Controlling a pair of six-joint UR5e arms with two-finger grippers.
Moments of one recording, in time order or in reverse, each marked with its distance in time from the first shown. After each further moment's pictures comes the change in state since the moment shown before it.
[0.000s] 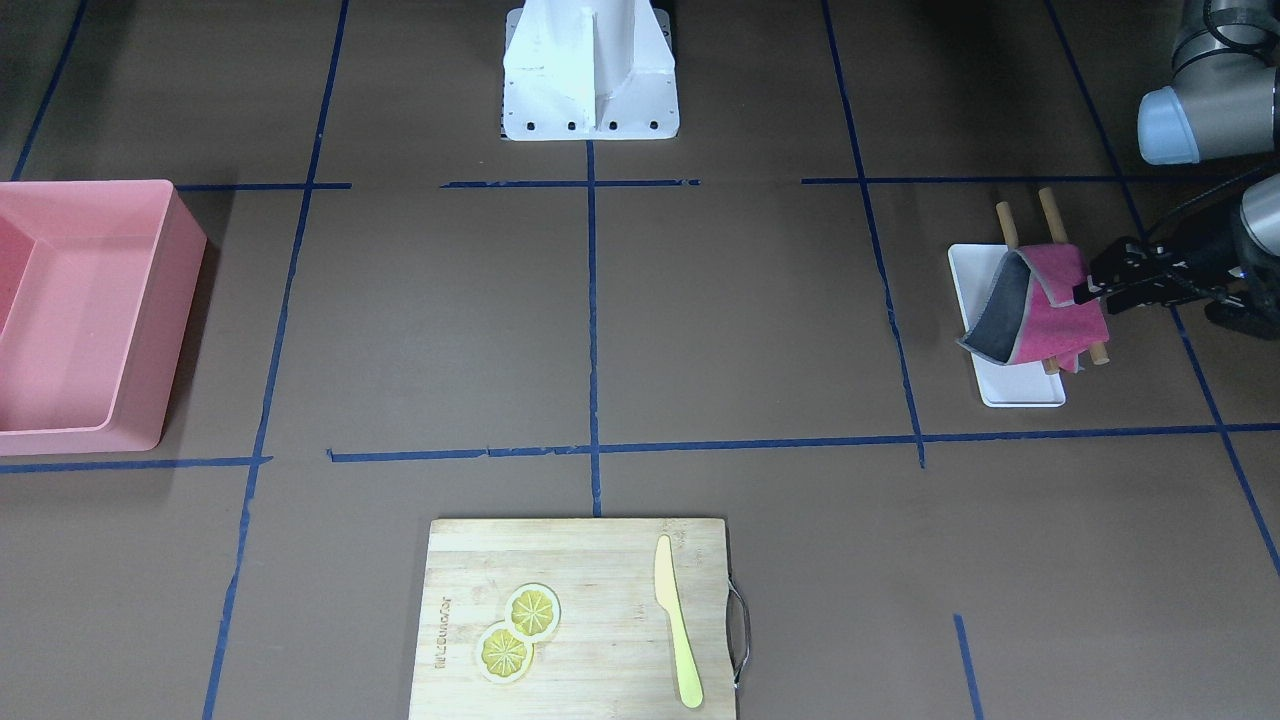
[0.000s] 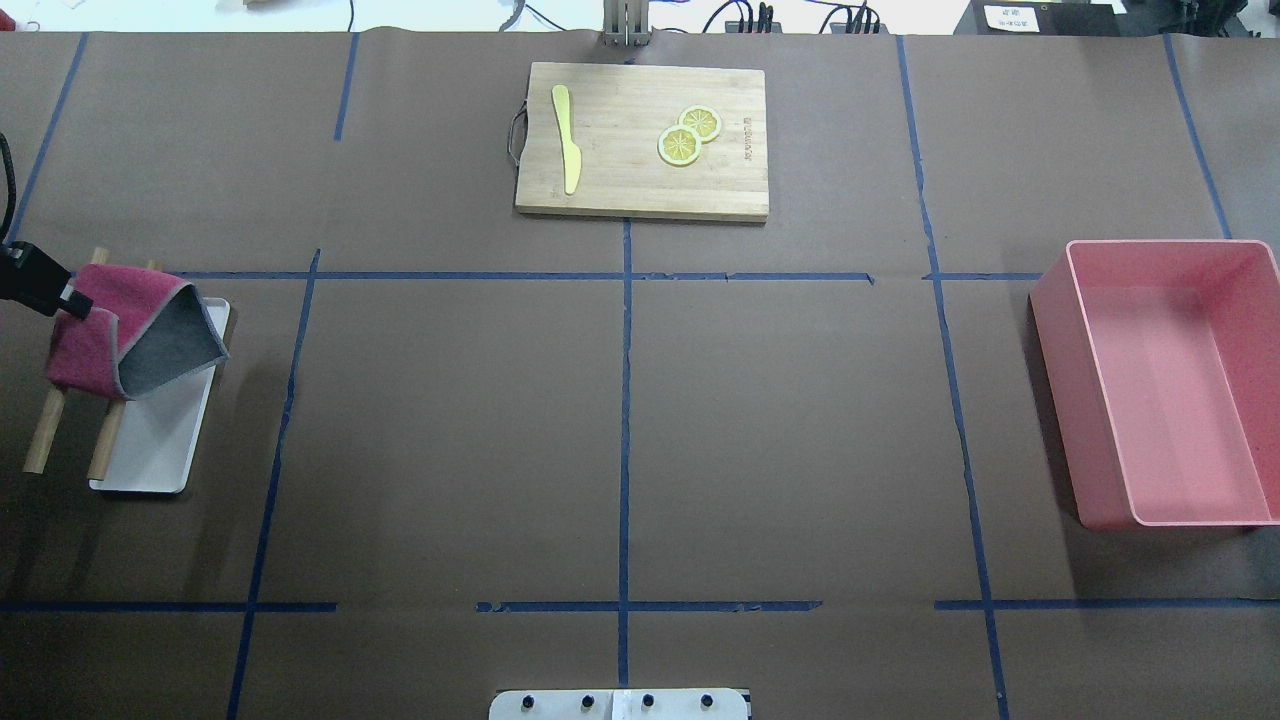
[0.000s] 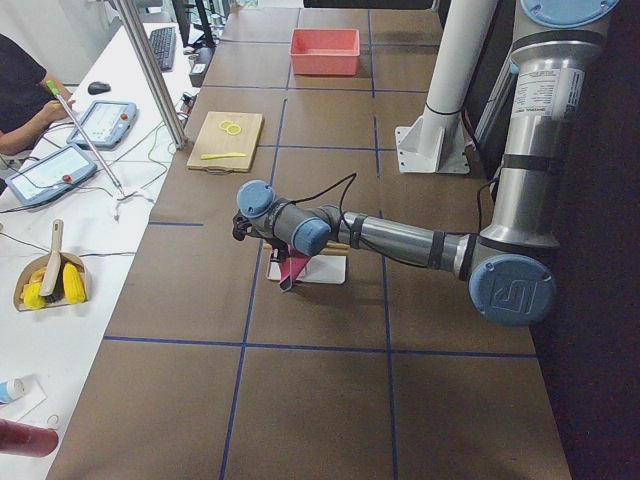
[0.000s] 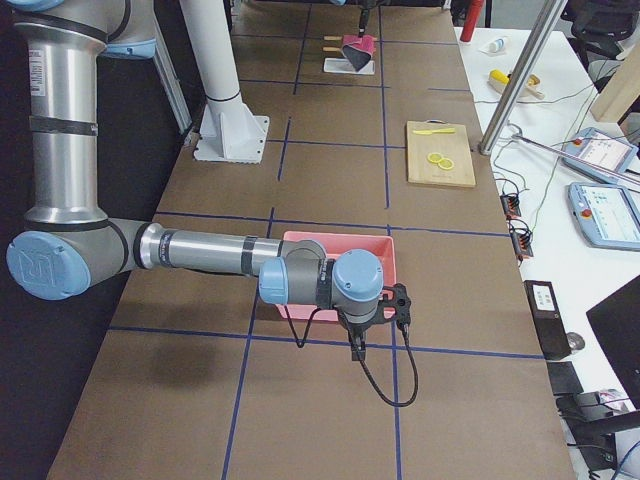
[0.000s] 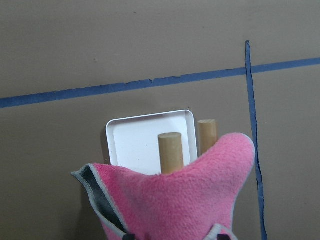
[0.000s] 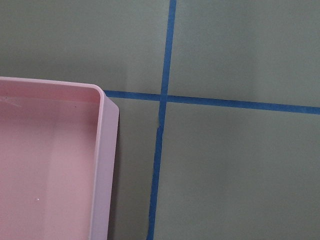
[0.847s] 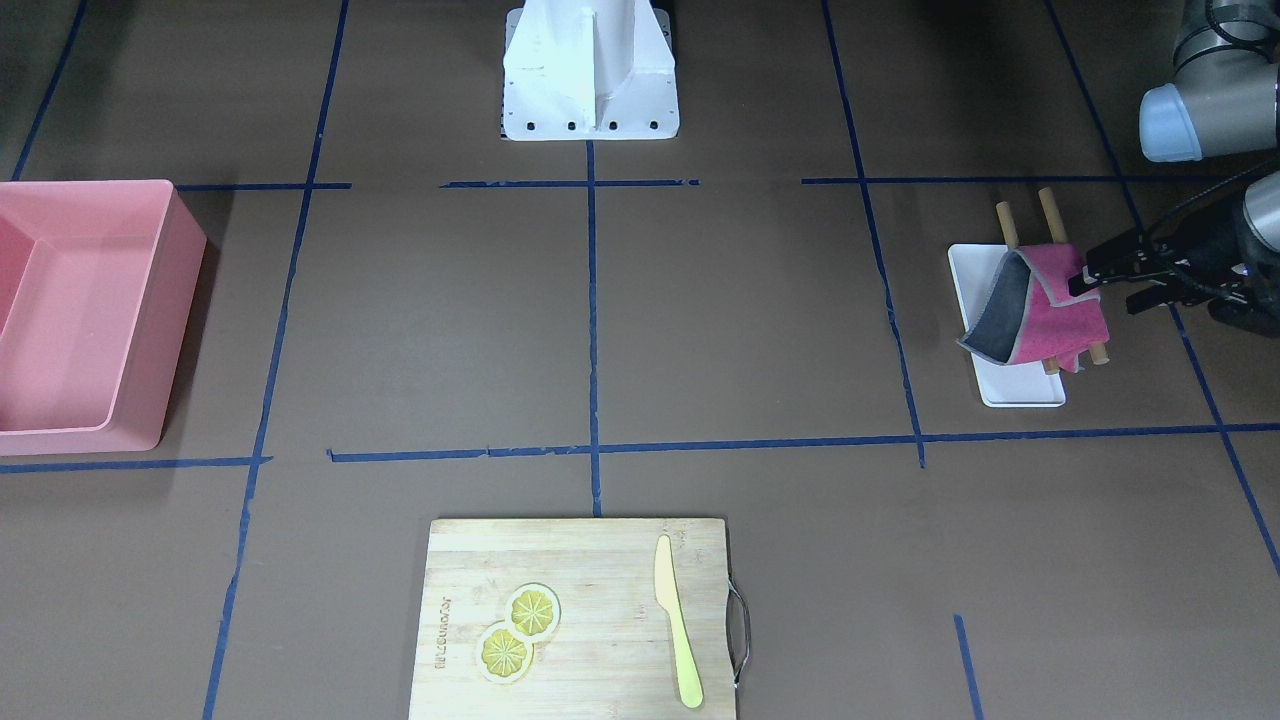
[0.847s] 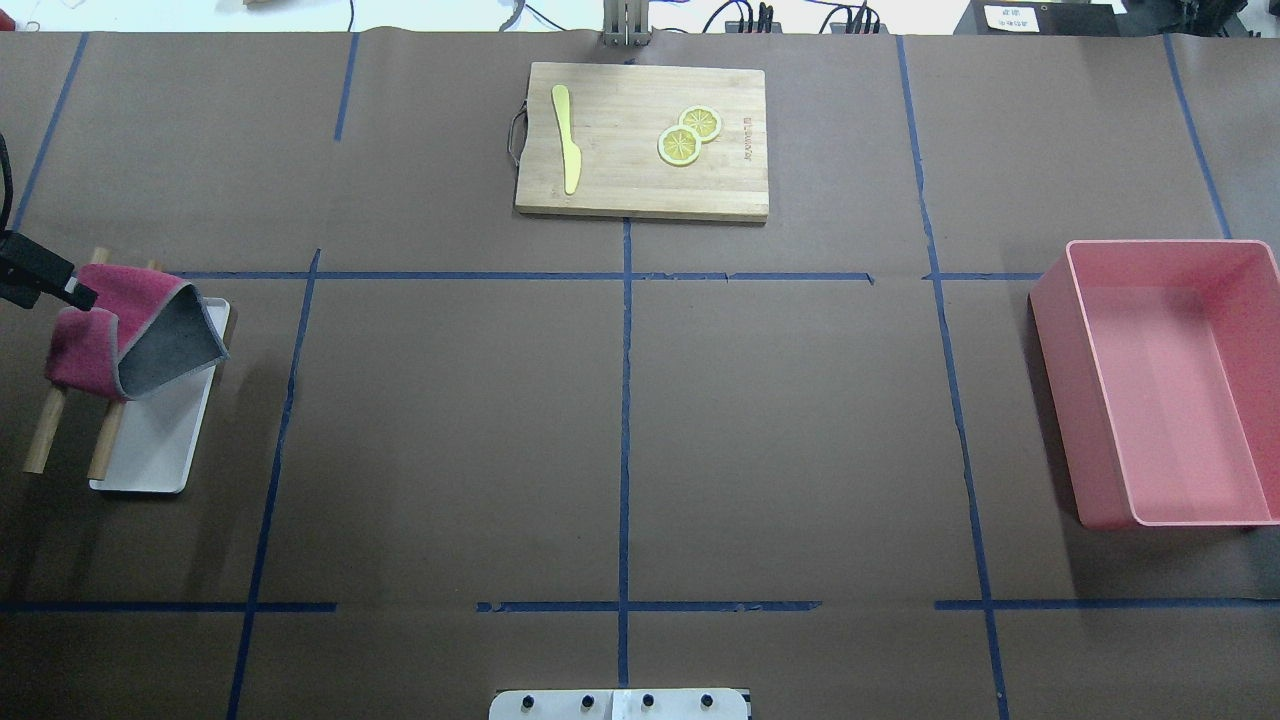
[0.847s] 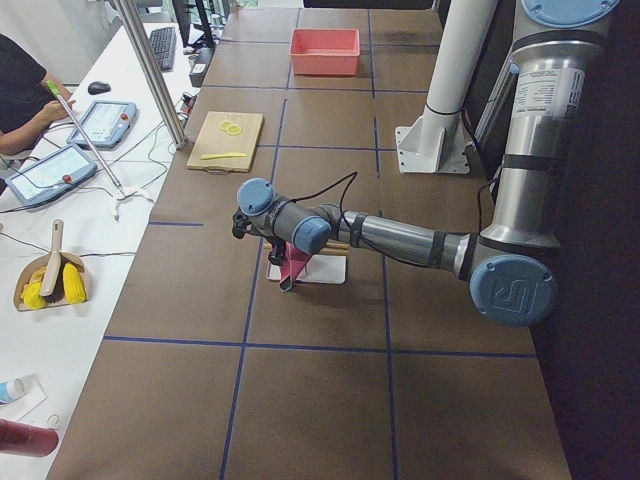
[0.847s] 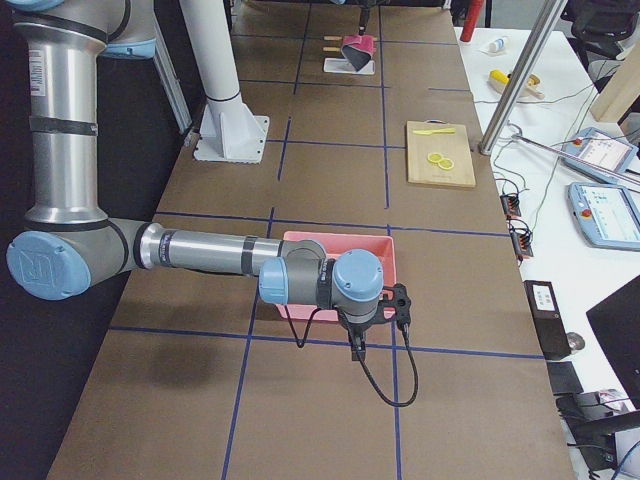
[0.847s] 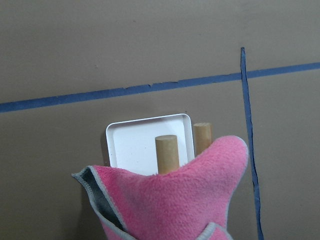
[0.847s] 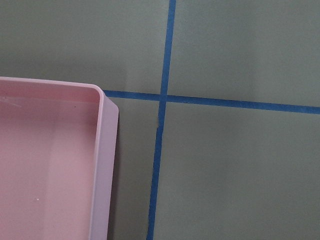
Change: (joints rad) left arm -0.001 0.000 -0.008 -0.002 0.000 -0.002; right arm 0.000 0.000 0.000 -0.002 -0.001 0.000
